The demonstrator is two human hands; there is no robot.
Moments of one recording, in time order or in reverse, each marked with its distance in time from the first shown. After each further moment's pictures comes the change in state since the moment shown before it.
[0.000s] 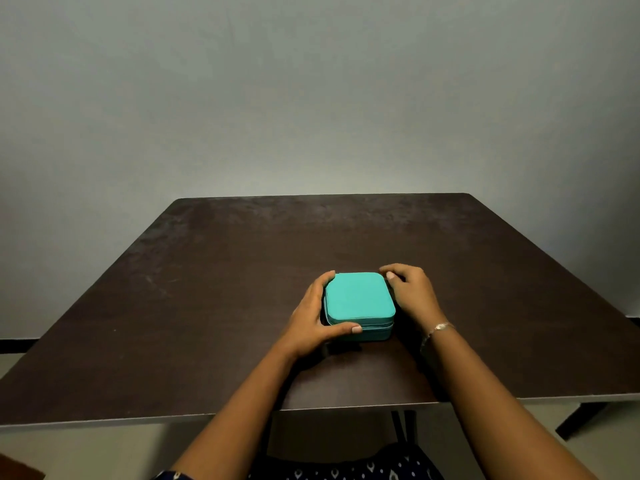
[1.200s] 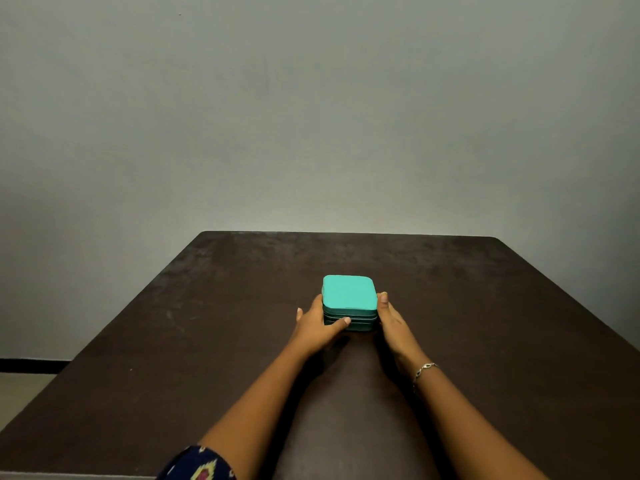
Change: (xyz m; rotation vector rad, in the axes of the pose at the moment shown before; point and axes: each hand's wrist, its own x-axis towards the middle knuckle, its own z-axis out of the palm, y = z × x) left_hand 0.062 -0.007 -0.037 0.119 0.177 -0.176; right_hand 0.010 -0.037 0.049 0.481 -0.252 0.084
